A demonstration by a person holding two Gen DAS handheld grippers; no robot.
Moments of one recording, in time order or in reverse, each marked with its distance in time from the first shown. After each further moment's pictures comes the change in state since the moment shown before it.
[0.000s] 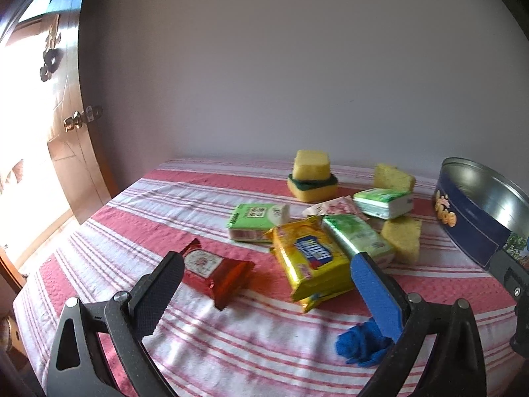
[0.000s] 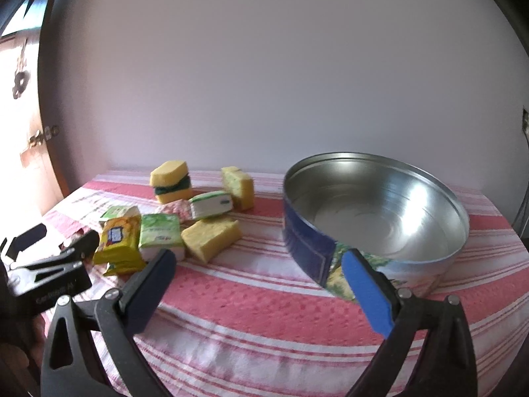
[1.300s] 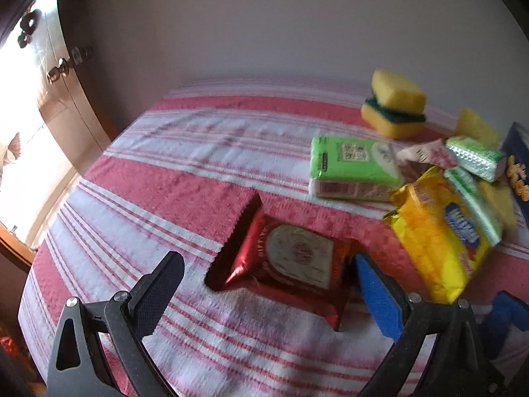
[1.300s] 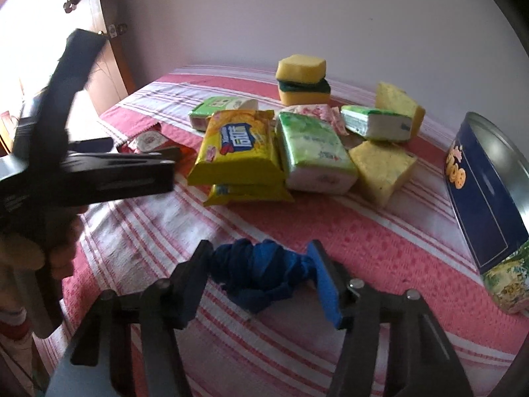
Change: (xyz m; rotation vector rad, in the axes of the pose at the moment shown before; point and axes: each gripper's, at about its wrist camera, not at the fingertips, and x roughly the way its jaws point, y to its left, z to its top) left arm 0.097 0.067 0.000 0.013 0.366 0.033; right arm 0.069 0.107 -0.024 -0.216 0.383 0.307
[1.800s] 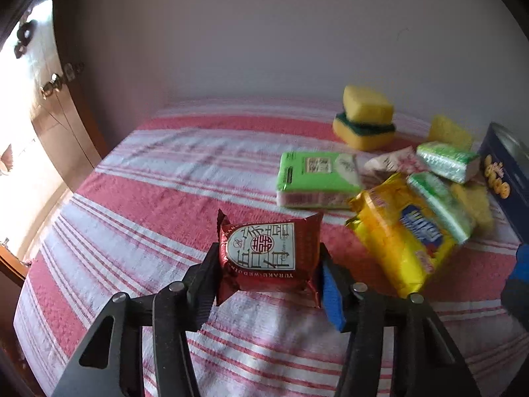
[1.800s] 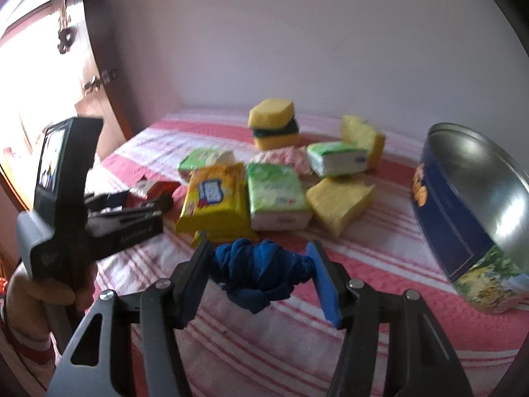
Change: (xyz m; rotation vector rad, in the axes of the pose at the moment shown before) left arm -0.035 -0.017 -0.007 0.025 -0.122 -0.046; right arm -0.042 -0.025 0.009 0.098 -0.155 0.002
